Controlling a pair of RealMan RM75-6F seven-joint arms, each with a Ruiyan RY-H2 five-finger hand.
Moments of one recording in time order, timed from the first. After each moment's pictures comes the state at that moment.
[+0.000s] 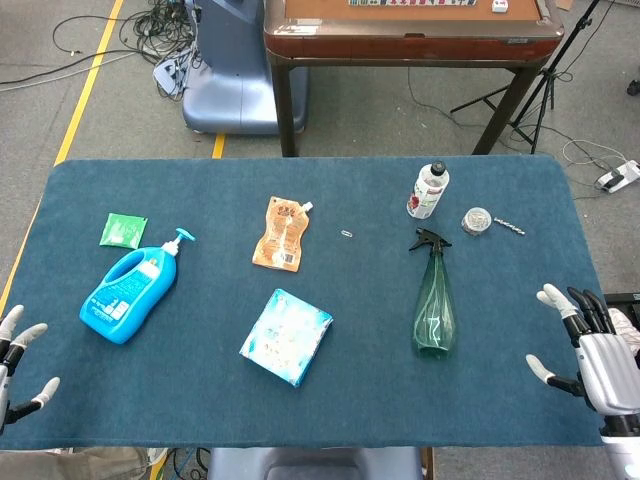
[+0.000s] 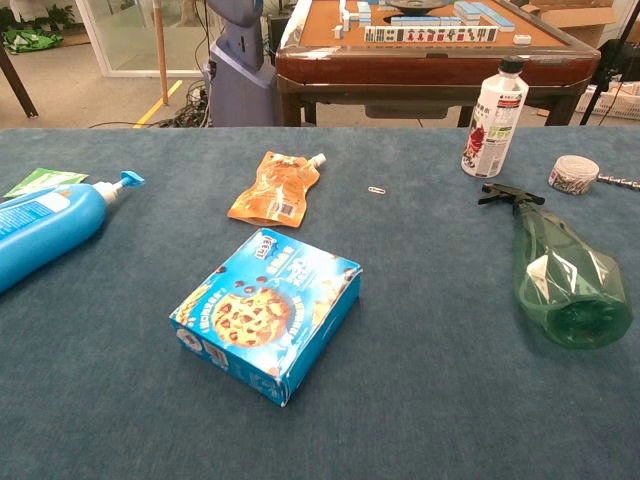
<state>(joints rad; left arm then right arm) 0.03 -1.02 -0.01 -1.74 1.57 1.61 0.04 0.02 -0.96 0.02 -1.87 -1.59 1.53 0.10</state>
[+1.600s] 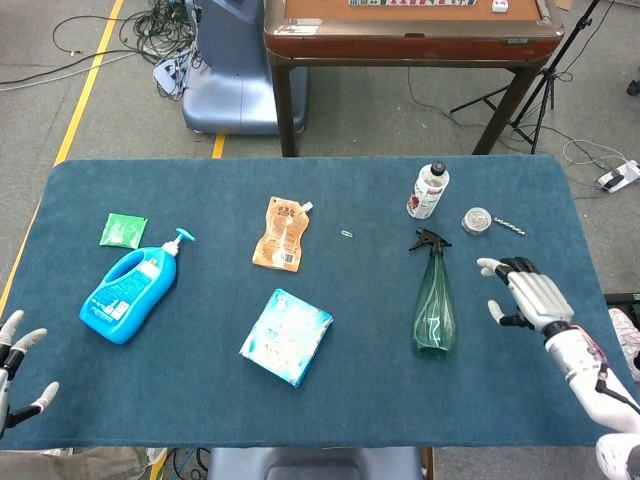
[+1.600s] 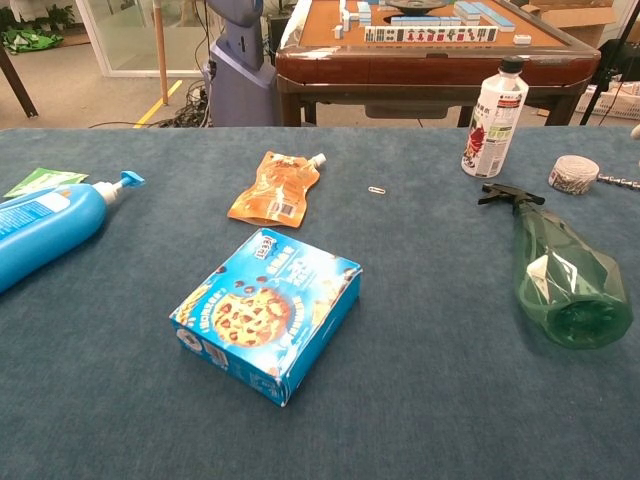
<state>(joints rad) 0.04 -1.04 0.00 -1.71 1.57 1.61 0.03 0.48 -0.92 0.14 -1.80 -1.06 0.81 0.02</state>
